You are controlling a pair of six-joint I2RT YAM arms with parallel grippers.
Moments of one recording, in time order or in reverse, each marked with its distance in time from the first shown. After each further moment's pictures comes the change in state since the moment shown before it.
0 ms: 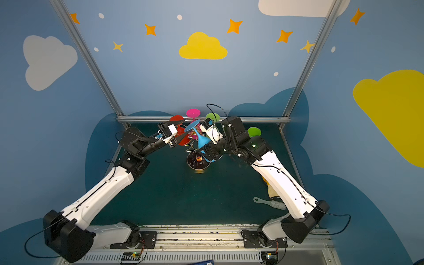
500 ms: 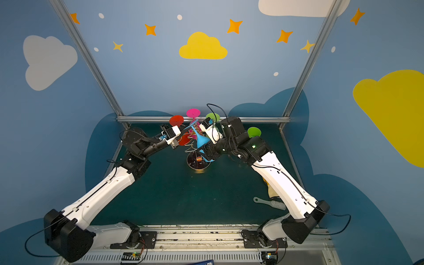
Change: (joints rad) left arm -0.014 -0.010 -0.014 -0.046 -0.051 0.023; right arm 0.011 -0.016 -0.016 0.032 0.004 0.058
